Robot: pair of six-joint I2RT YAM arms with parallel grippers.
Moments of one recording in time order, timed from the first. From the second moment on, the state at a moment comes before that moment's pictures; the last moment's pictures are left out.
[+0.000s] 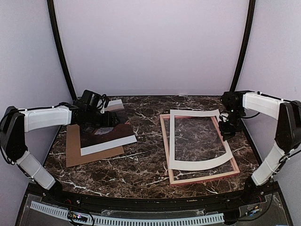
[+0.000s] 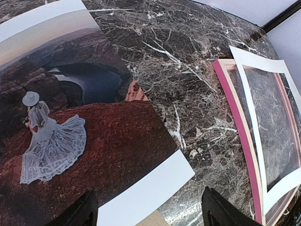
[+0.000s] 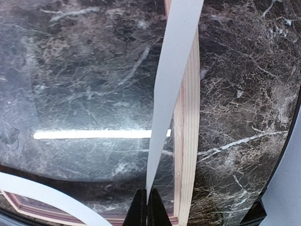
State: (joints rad) left arm -0.44 1.52 1.00 -0.27 0.13 -0.40; right arm 0.21 1.59 1.20 -1.12 0.00 0.21
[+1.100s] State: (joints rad) left arm -0.84 2.21 1.62 -0.28 0.08 -0.55; right arm 0.29 1.78 1.27 -1.10 0.24 0.14
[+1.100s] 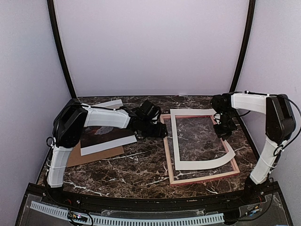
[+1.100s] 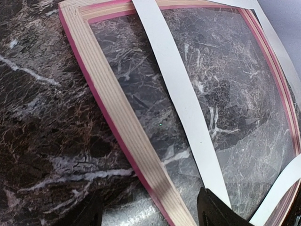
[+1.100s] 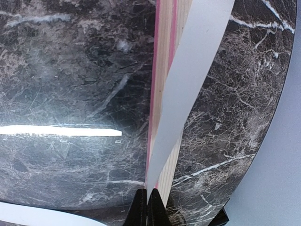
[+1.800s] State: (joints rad) left arm -0.87 2.33 1.78 -0.37 -0.06 -0.56; right arm 0.32 1.73 1.27 -1.10 0.23 0.14
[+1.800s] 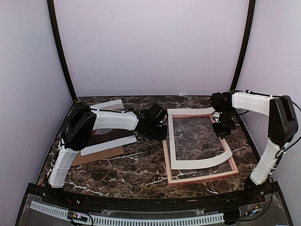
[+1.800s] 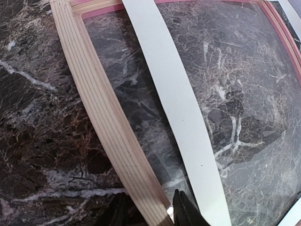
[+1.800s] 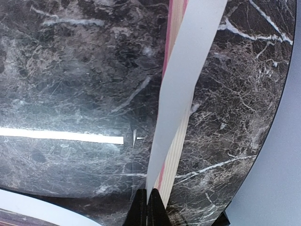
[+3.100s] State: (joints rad) left arm -0.77 2.11 1.51 -0.30 -0.16 -0.57; right arm 0.33 1.49 1.03 -0.79 -0.31 0.20
